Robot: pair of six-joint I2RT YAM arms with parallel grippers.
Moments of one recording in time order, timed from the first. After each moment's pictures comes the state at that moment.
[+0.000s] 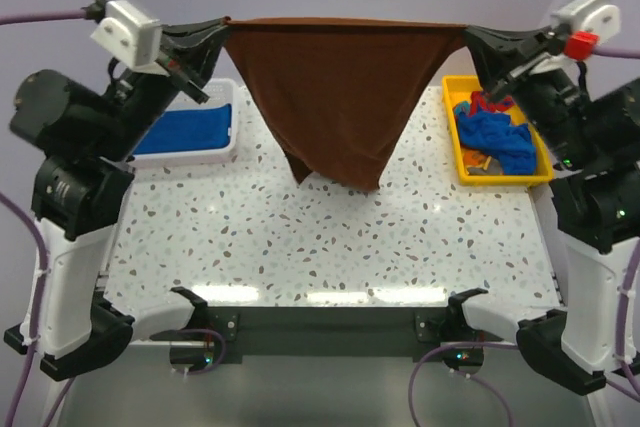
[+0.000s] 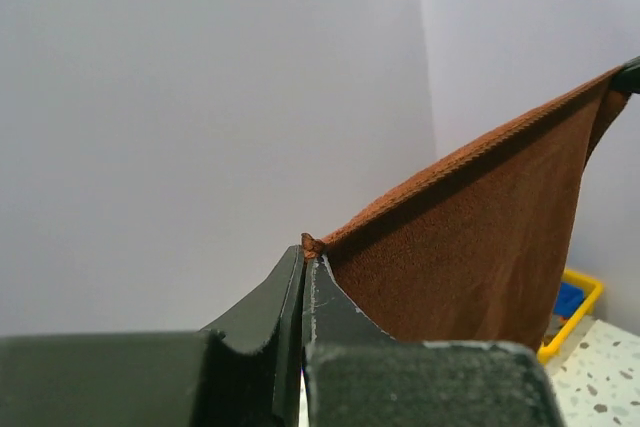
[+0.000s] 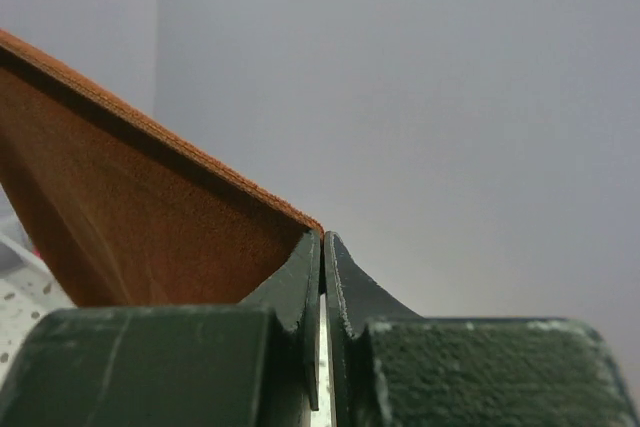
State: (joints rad) left arm -0.49 1.17 1.96 -0.40 0.14 0.11; right arm 0.29 1.15 2.00 -0.53 -0.23 -0.14
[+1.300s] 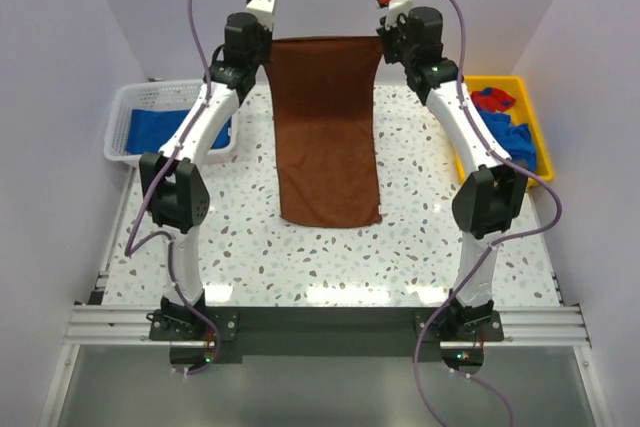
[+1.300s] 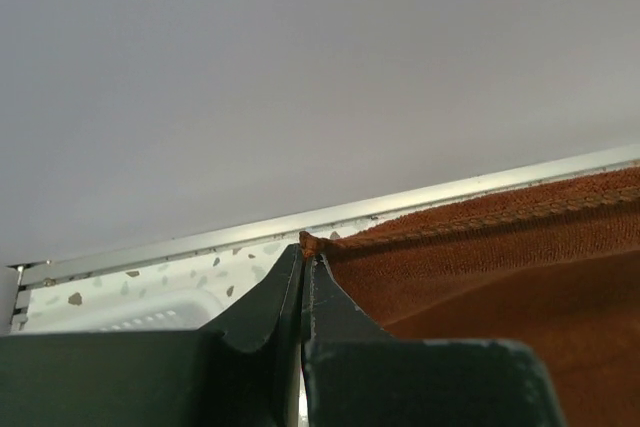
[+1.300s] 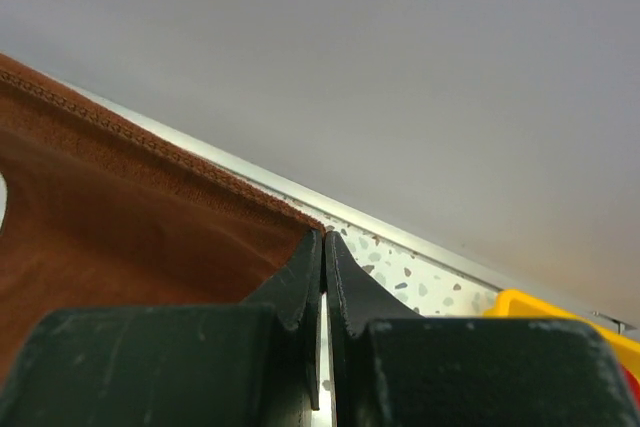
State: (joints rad) left arm -0.28 2.08 2.08 -0.20 -0.20 0.10; right arm 0.27 2.01 2.08 -0.27 0.01 -0.23
